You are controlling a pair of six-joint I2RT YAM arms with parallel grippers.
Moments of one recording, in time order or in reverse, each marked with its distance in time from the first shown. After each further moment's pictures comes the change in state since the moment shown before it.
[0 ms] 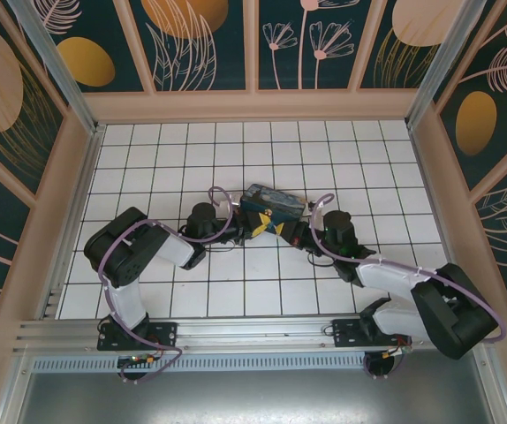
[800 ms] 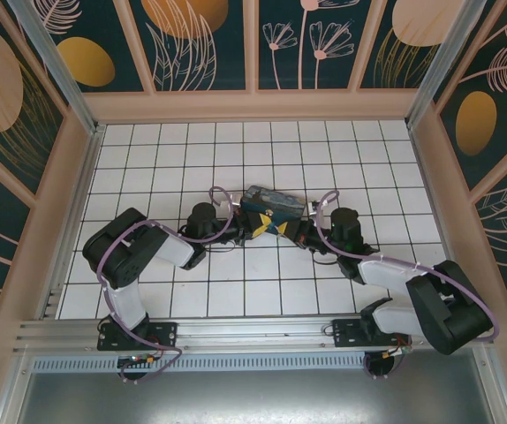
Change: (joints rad) left arm -0.005 -0.011 0.000 -0.011 0.012 0.011; right arm -0.100 0.035 -0.034 0.101 -0.199 0.118
